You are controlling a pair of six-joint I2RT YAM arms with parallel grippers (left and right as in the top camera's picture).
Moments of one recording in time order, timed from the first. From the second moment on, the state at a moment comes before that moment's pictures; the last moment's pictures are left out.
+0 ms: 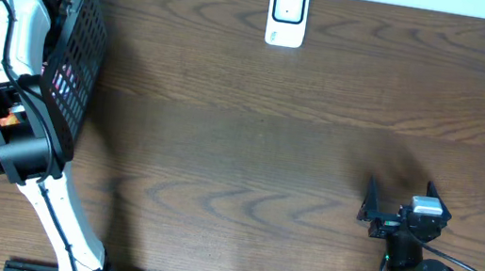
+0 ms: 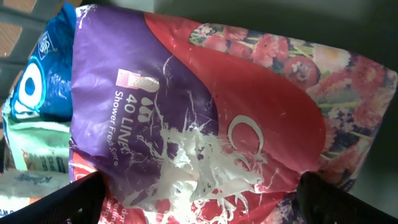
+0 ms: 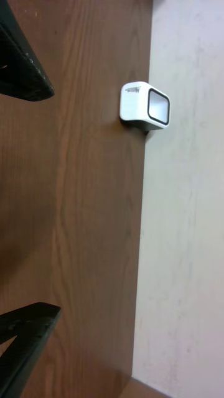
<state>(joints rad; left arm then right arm) 0.34 2.25 1.95 -1.14 -0.36 -0.34 -0.03 0.01 0.01 -0.07 -0.07 -0.05</state>
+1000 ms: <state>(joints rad) 0.33 2.10 1.75 -1.03 -0.34 -0.35 -0.03 0.01 0.01 -0.07 -0.07 -0.05</state>
